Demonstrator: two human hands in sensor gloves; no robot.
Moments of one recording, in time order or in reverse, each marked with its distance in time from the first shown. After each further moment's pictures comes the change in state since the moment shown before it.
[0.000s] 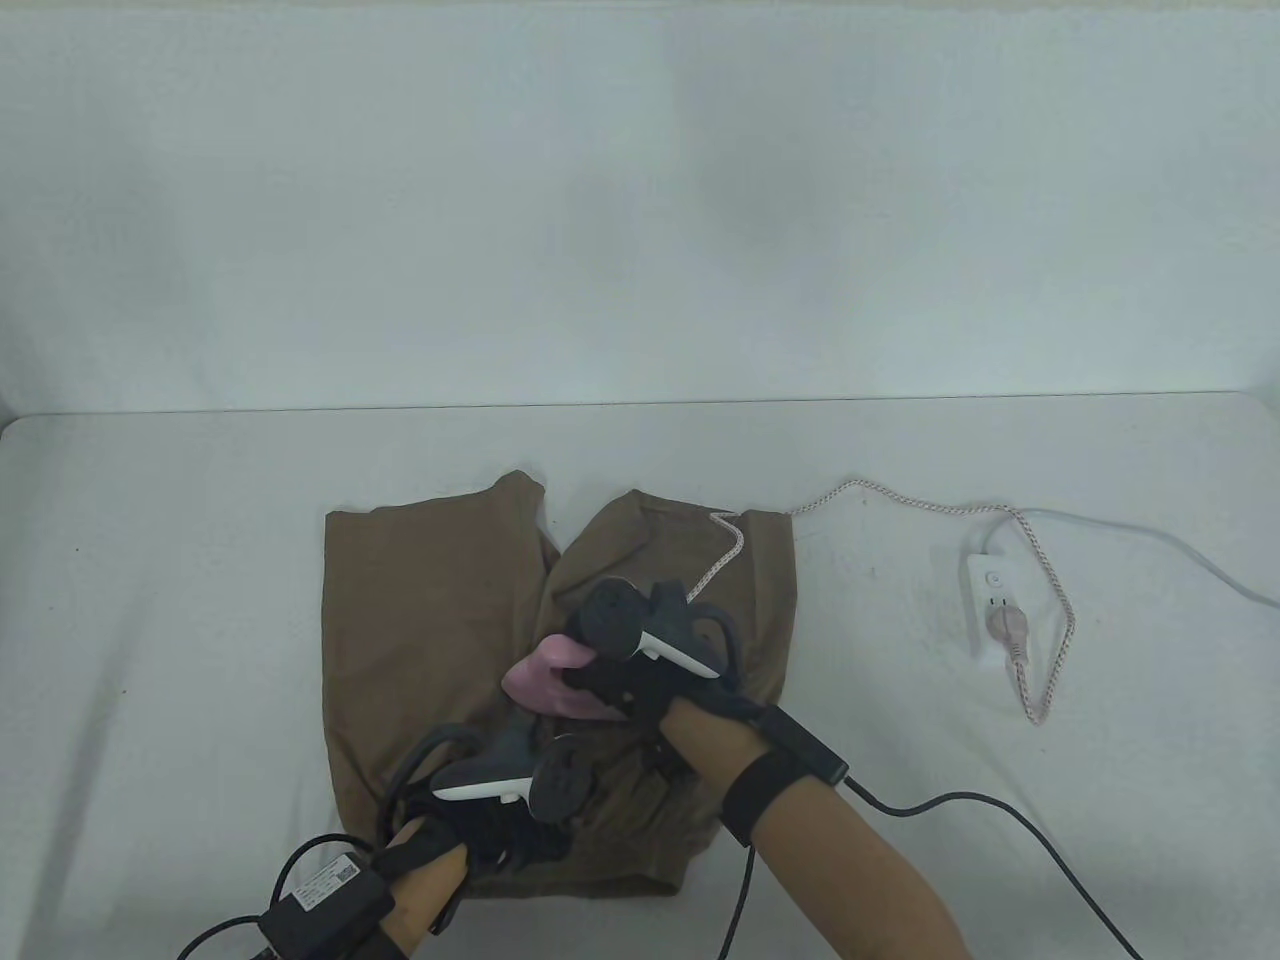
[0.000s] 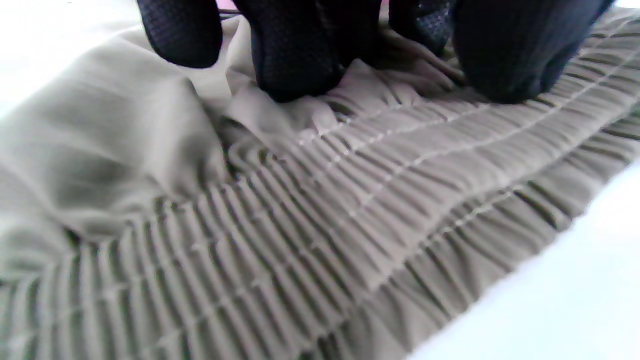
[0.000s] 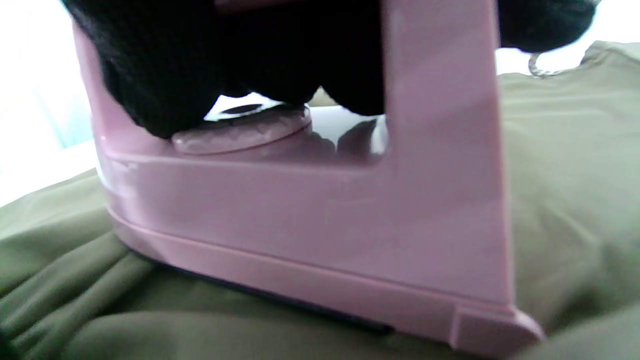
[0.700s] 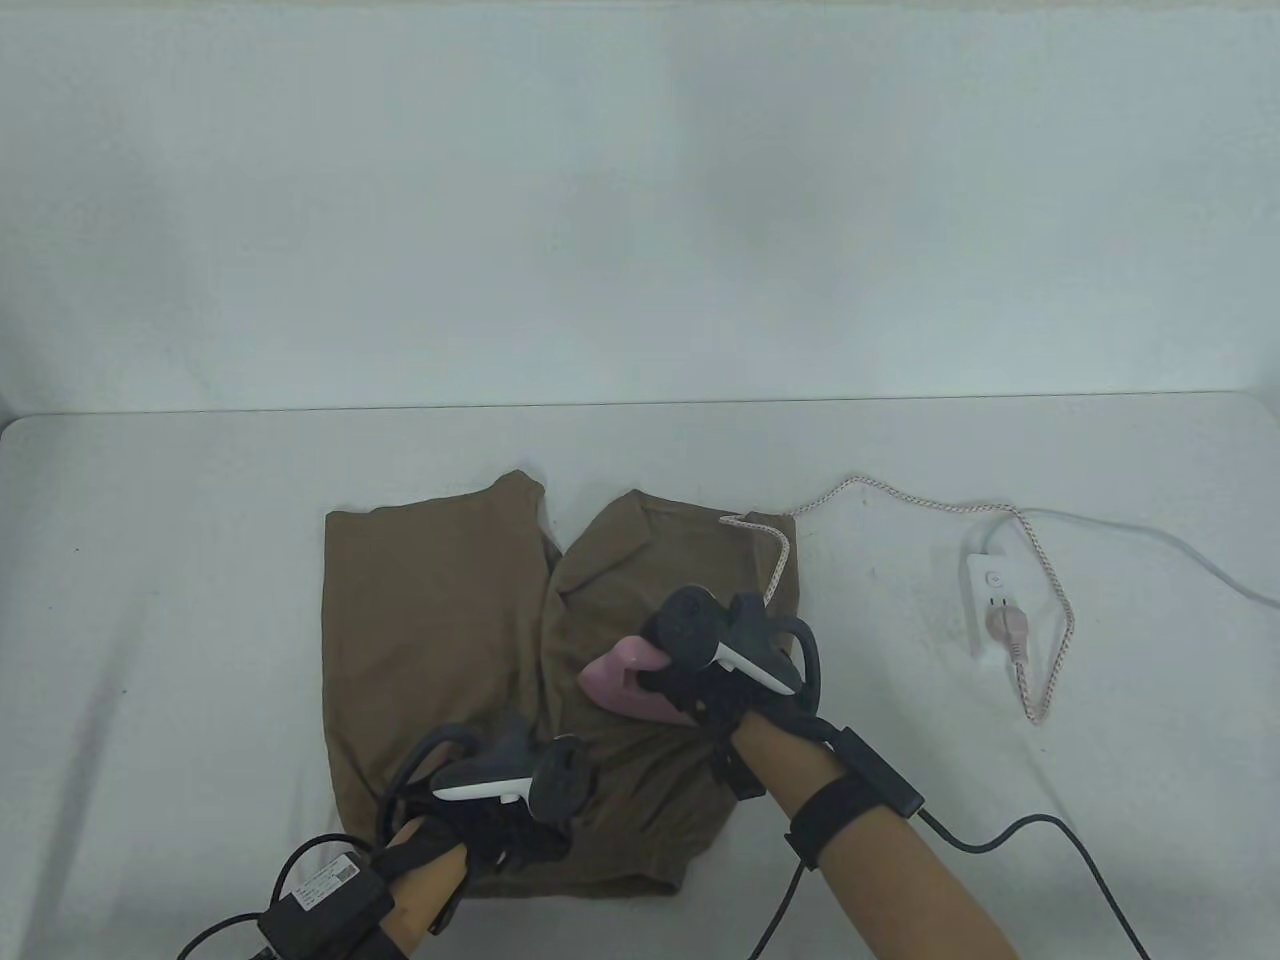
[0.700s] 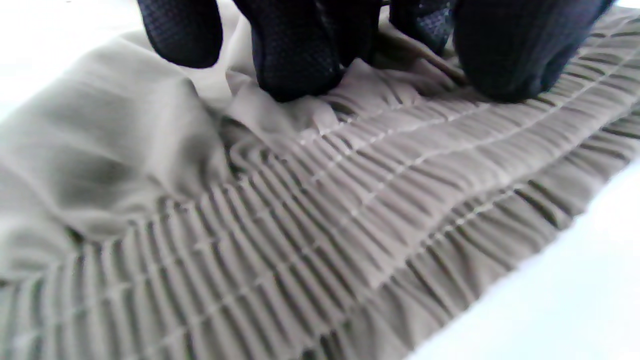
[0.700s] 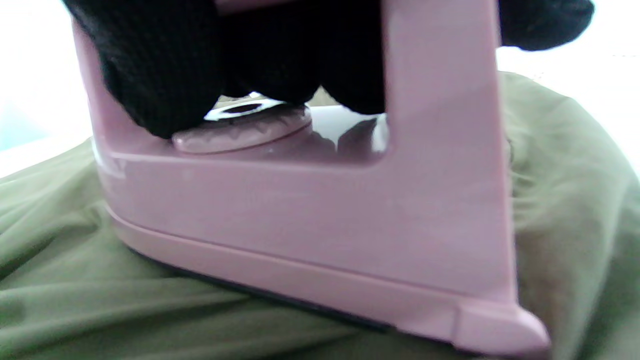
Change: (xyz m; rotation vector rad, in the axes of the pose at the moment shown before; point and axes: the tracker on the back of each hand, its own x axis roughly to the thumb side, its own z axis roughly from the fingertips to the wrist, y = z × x) left_hand 0.000 0.000 0.000 -0.001 -0.002 -0.002; right_hand -0.053 -0.010 0.032 -0.025 0.111 0.014
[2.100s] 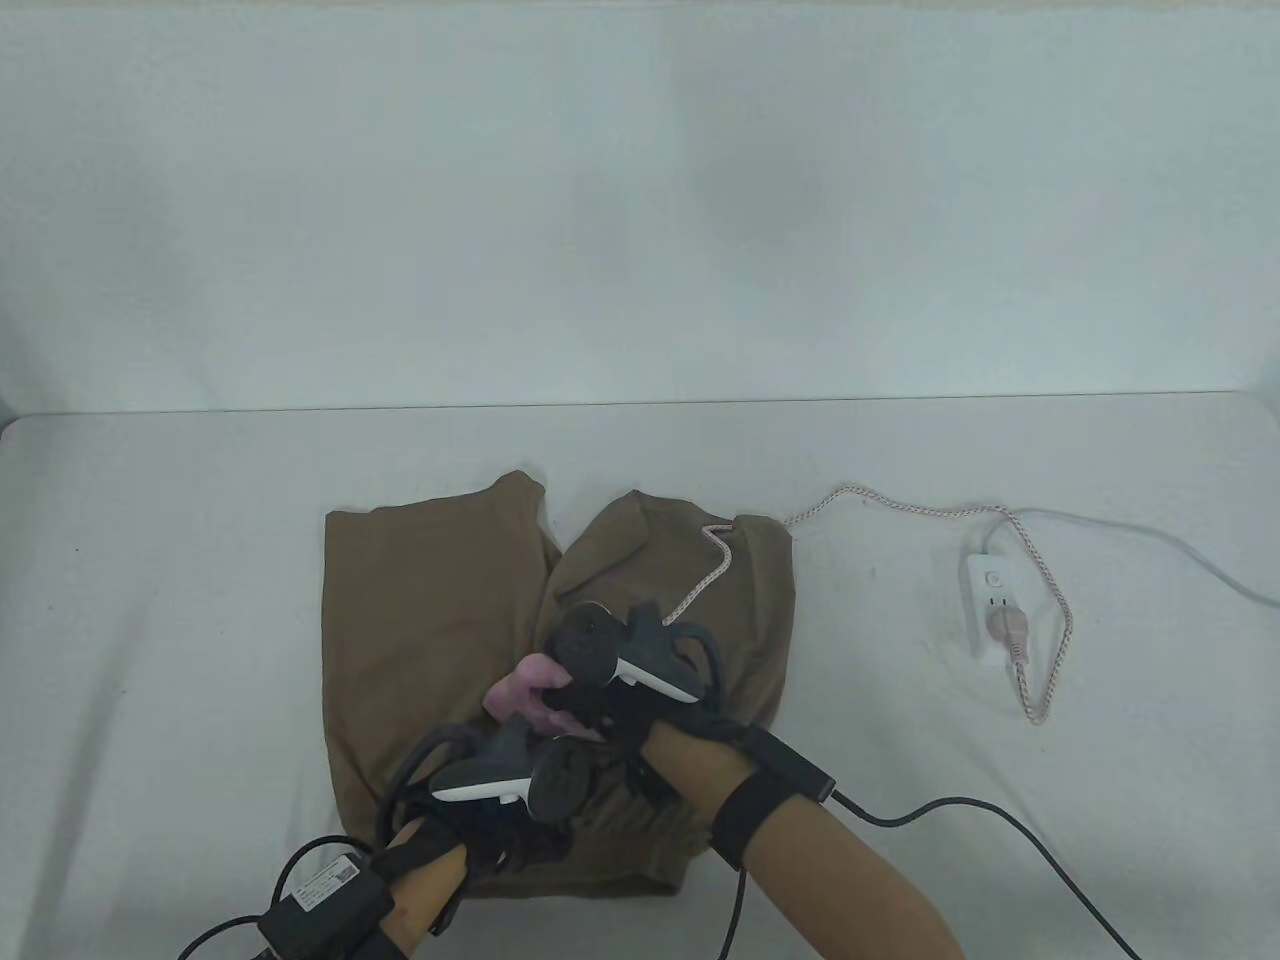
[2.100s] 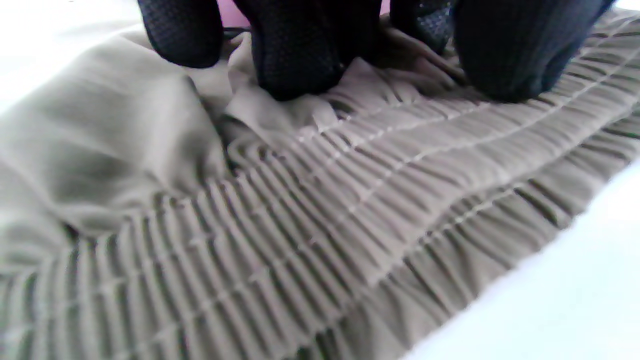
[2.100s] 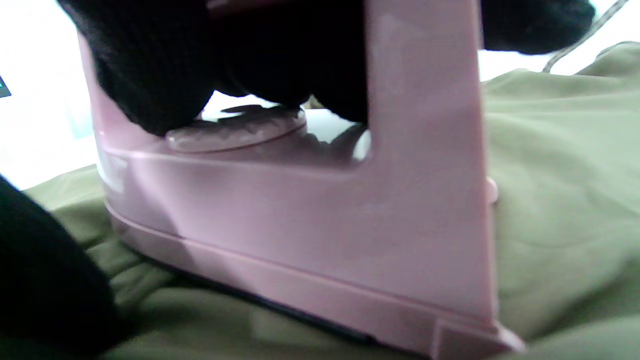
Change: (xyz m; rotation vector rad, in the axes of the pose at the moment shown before) left_hand 0.000 0.000 0.000 0.004 0.005 0.005; right_hand 0.075 0.018 -0.010 0.010 -0.128 0.013
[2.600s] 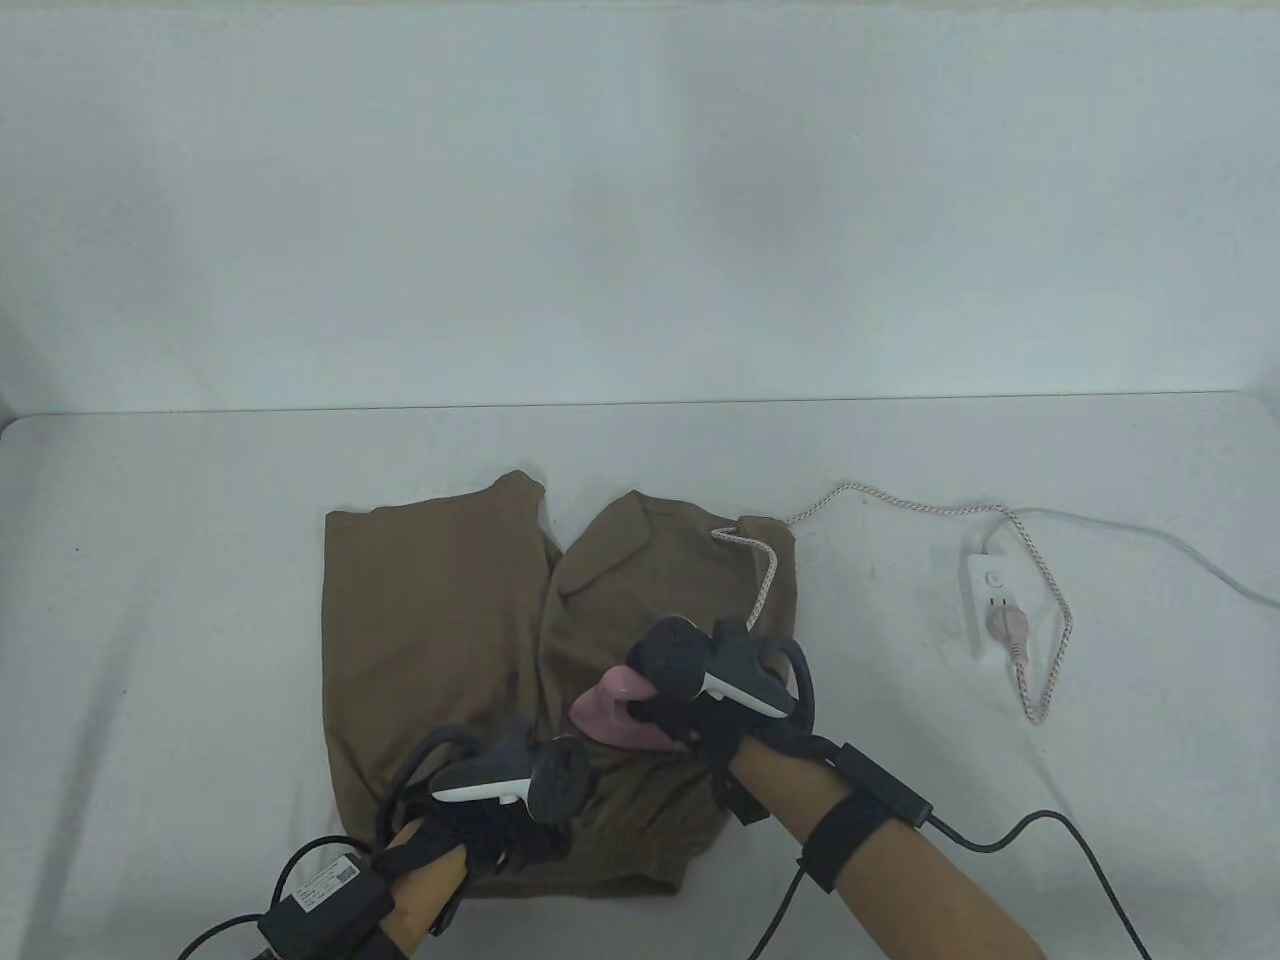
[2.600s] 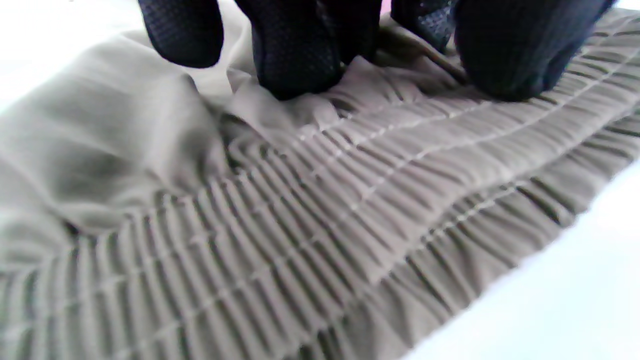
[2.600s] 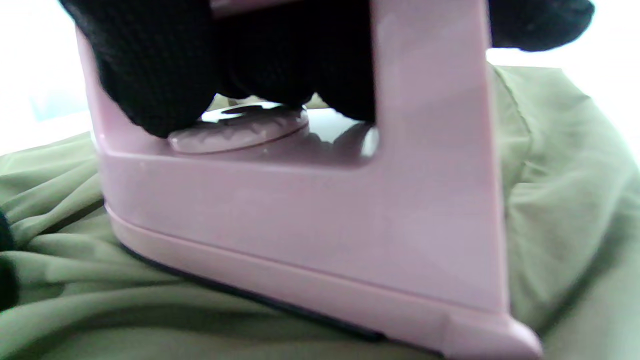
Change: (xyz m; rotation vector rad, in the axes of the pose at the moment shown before) left_hand 0.000 -0.001 0.000 0.002 0.000 0.003; right_hand -0.059 -0.011 0.037 0.014 0.044 0.046
